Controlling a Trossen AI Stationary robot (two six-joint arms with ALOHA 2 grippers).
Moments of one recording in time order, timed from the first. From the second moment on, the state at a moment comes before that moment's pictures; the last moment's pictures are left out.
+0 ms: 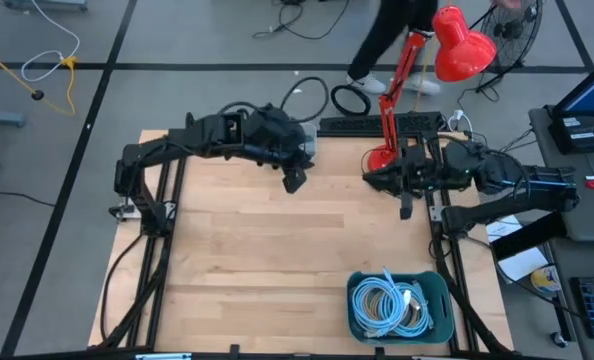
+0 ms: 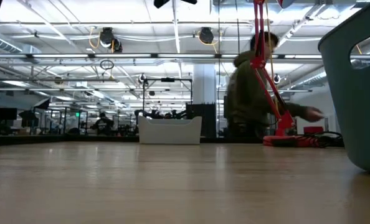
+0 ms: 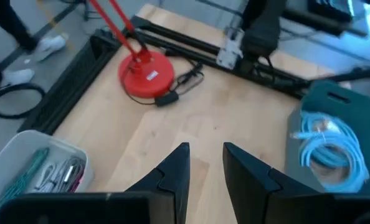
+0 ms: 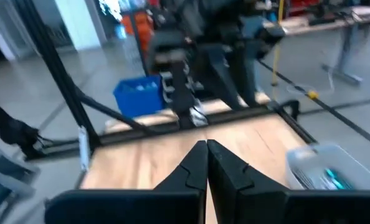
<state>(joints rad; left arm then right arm) 0.14 1.75 2.04 -0.93 -0.03 -0.24 0.03 0.90 1.14 -0.38 0.08 0.20</state>
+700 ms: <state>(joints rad) 0.17 1.73 2.04 -1.04 0.06 -0.14 0.02 0.47 0.23 0.23 0.00 0.43</state>
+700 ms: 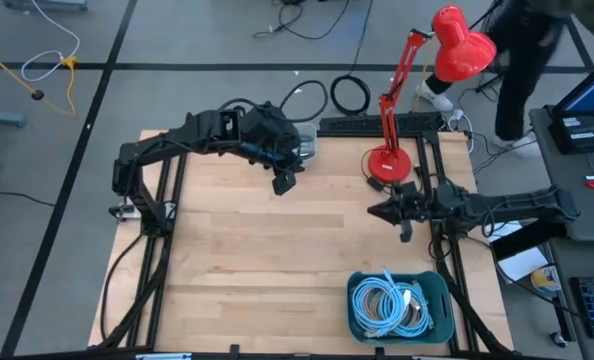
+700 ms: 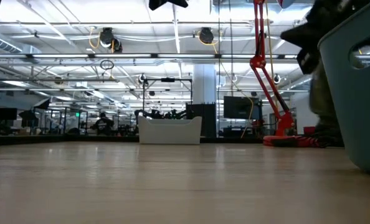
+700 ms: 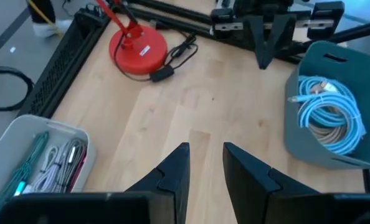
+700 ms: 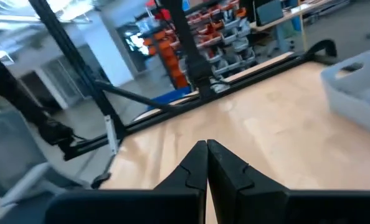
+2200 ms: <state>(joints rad) 0.20 1.73 2.04 -1.06 0.04 -0.16 0.02 0.14 0.01 0.01 -0.02 0.44</state>
